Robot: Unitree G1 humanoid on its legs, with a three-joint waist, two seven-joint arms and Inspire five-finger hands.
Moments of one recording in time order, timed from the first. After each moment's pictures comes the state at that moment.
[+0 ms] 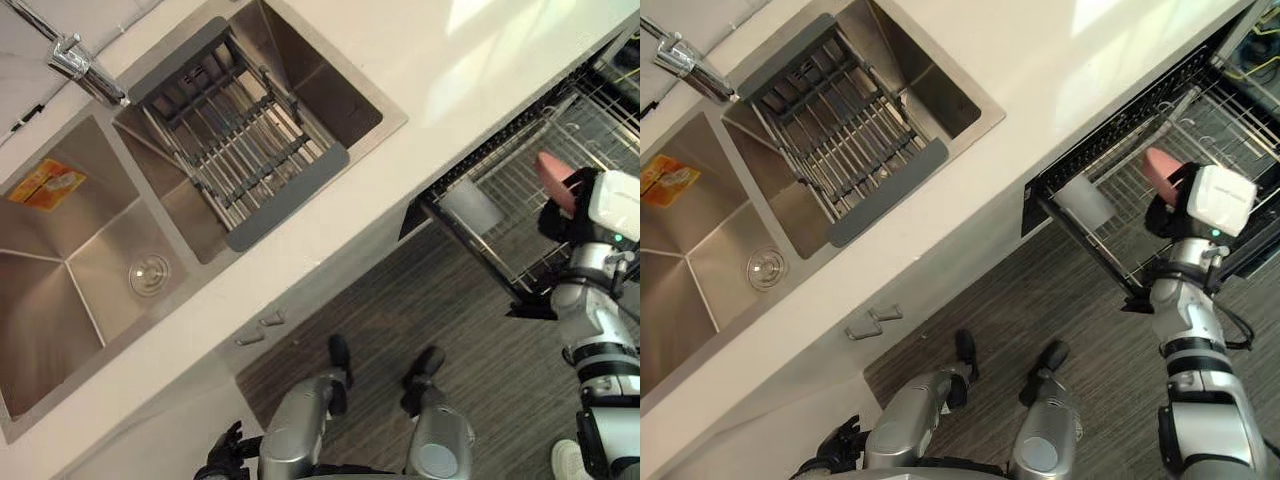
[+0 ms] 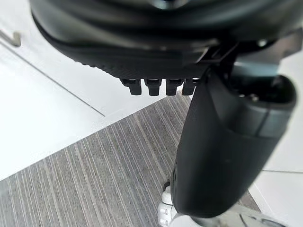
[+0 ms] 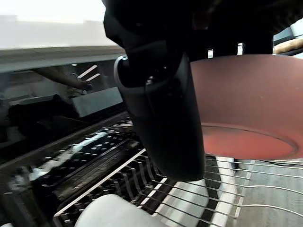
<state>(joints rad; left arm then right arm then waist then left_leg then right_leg) 0.14 0.10 0.06 0.86 -0.15 0.11 0.03 -0.55 -0.73 -0.05 0.75 -0.64 0.11 -0.56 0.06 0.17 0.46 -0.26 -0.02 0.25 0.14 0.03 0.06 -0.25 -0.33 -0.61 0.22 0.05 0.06</state>
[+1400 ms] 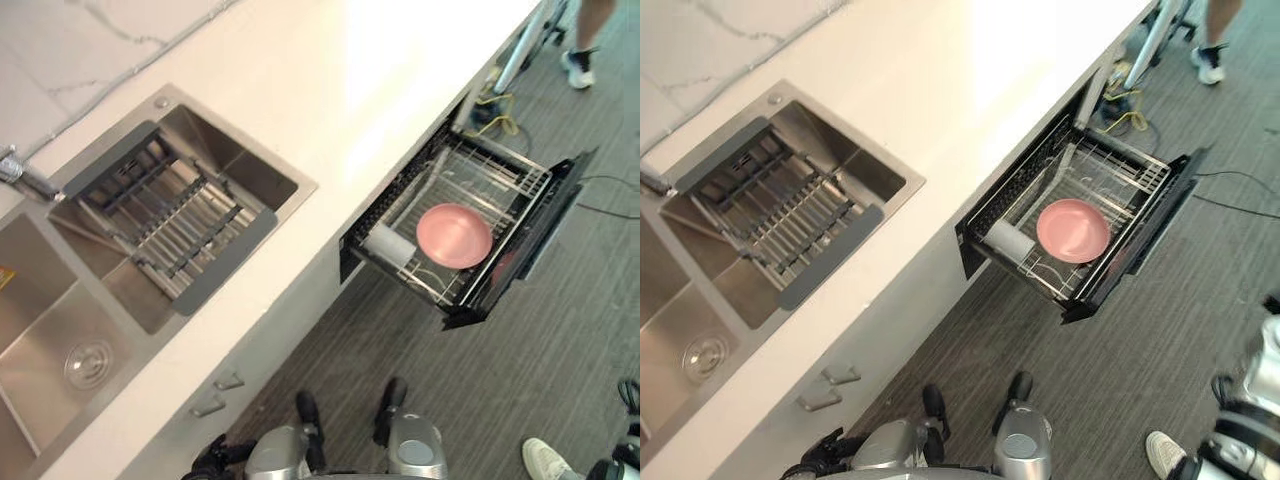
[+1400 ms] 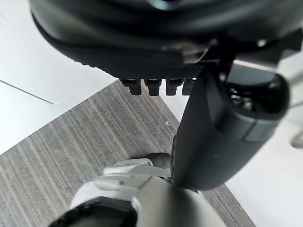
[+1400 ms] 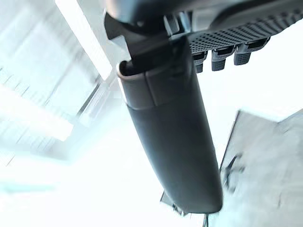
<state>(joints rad) 0.18 0.12 0.17 0.86 -0.16 0.19 0.03 -0.11 -0.54 -0.87 0.33 0.26 0.07 -0.55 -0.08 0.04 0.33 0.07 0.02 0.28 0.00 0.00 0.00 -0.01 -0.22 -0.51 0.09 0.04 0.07</state>
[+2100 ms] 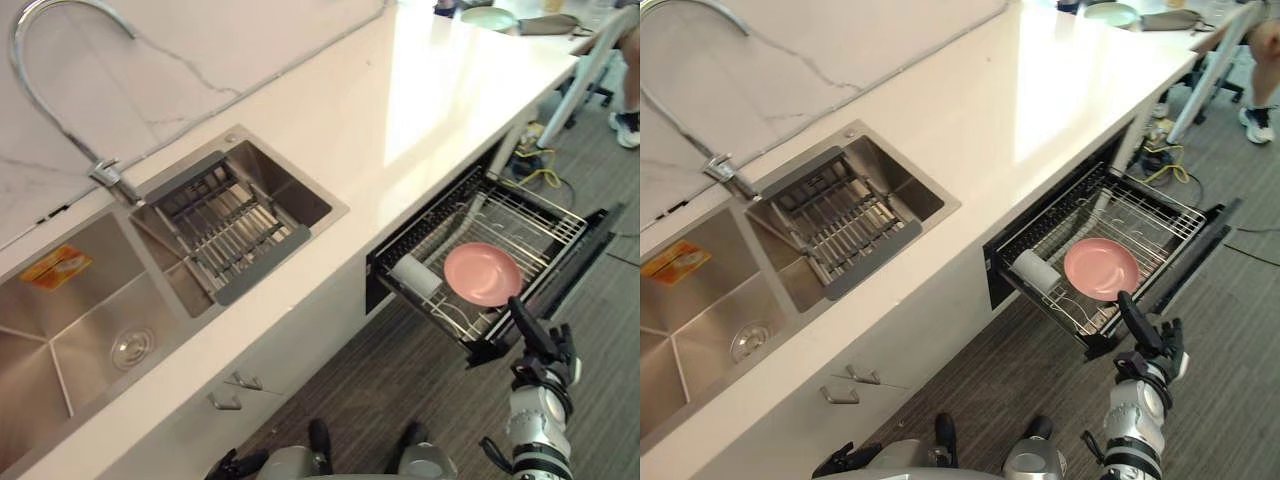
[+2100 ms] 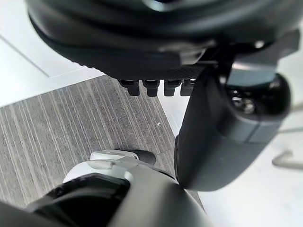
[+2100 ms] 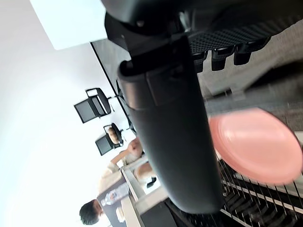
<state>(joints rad) 0.20 0.07 0.15 0.90 -0.20 0.13 0.03 -0.12 -0.17 -0.54 0.64 0.69 -0.17 -0.20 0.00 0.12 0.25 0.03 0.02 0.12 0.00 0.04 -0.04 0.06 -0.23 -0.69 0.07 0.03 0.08</state>
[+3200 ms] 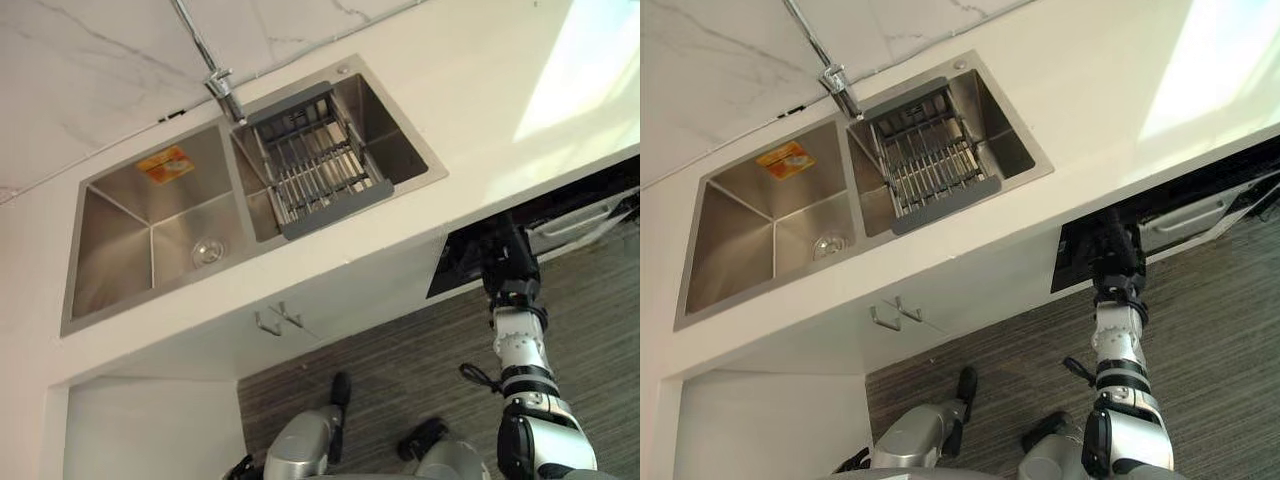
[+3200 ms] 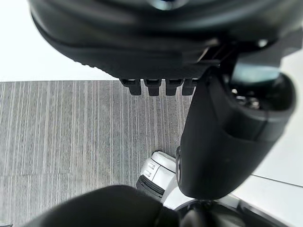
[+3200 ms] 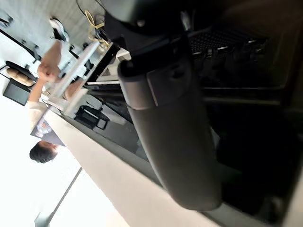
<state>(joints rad) 0.25 0.04 0.17 0.90 -0.14 0.06 -0.09 -0.50 -0.28 -0.32 0.74 1.11 -0.10 0.06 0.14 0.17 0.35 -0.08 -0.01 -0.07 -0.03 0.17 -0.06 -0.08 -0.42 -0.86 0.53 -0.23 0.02</state>
